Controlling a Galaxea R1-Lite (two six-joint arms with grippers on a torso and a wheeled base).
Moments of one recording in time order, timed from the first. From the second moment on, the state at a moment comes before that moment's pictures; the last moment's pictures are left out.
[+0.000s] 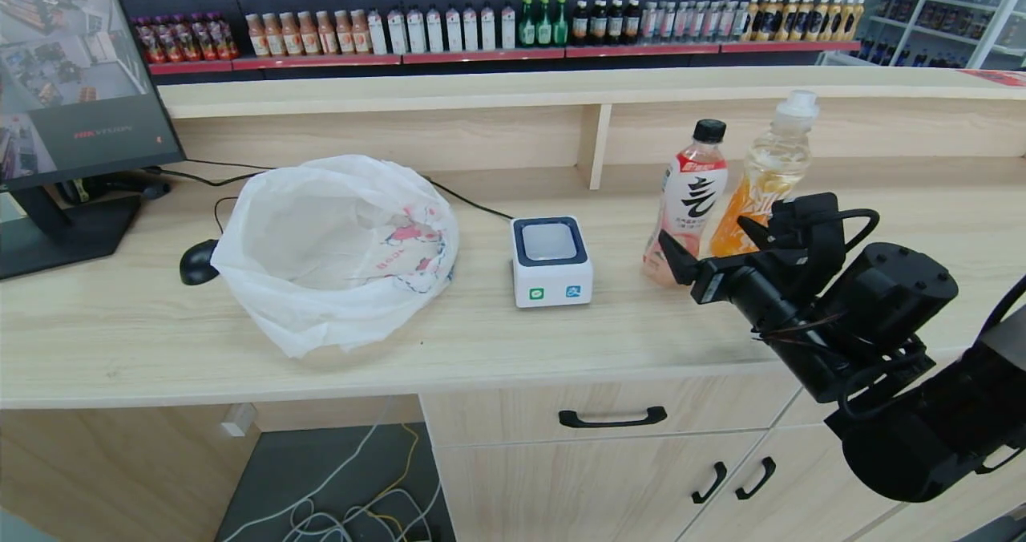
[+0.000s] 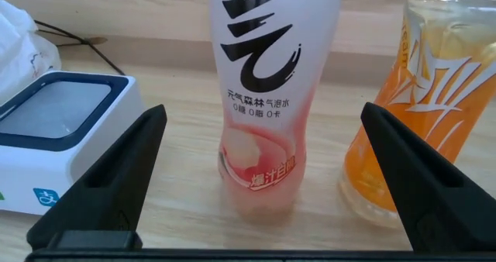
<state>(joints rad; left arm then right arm) 0.00 0.00 0.00 0.00 0.00 0.00 0.35 1.96 -0.63 -1.57 -0.14 -0.11</state>
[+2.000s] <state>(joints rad) 0.00 0.00 0.00 0.00 0.00 0.00 0.37 2.10 -1.01 -1.32 -0.23 -0.07</state>
